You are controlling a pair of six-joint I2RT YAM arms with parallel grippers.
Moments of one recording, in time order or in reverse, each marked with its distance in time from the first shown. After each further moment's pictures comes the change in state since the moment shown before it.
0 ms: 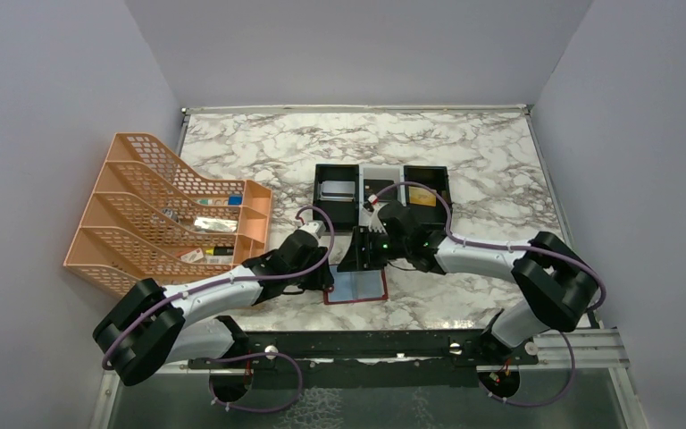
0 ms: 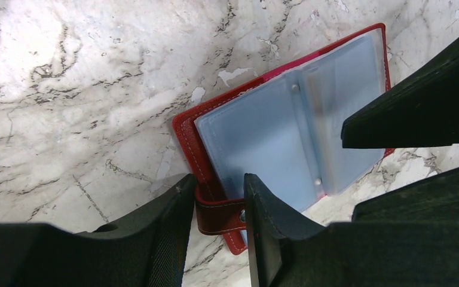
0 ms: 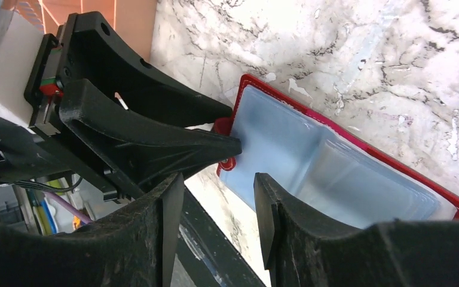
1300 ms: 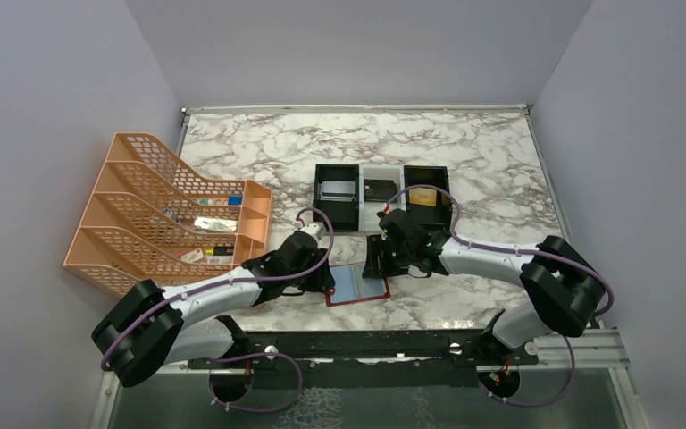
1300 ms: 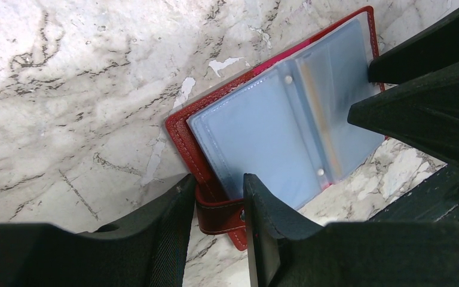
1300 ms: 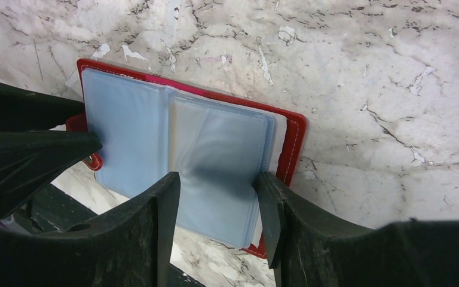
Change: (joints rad) left arm -0.003 -0.010 -0.010 0.005 0.029 -0.013; right arm 0.001 -0.051 -0.003 -0.325 0.292 -0.119
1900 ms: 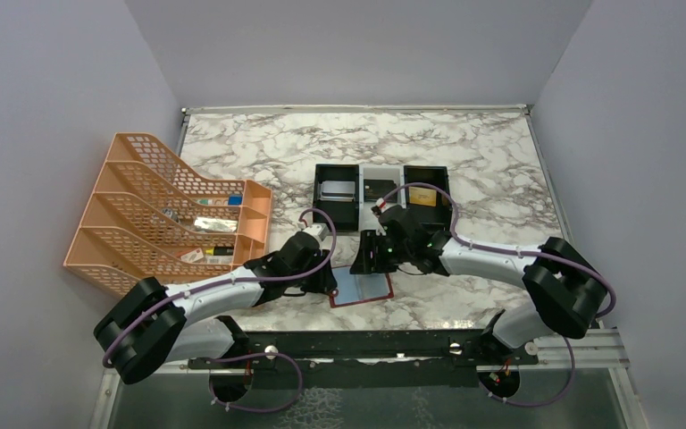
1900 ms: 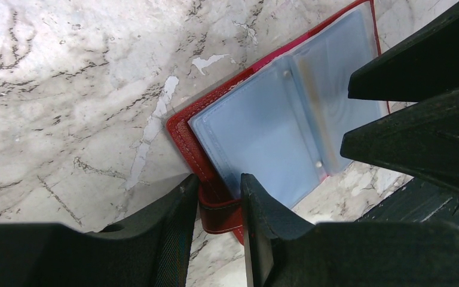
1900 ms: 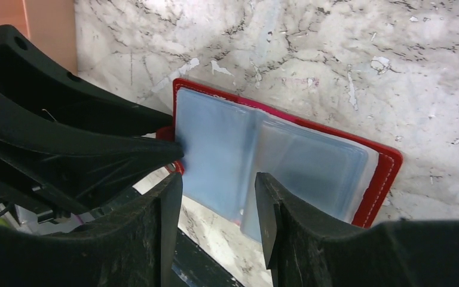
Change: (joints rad) left arm -0.014 0.018 0.000 0.024 0.017 -0.002; right arm 0.010 -0.011 0.005 0.120 -0.111 0.066
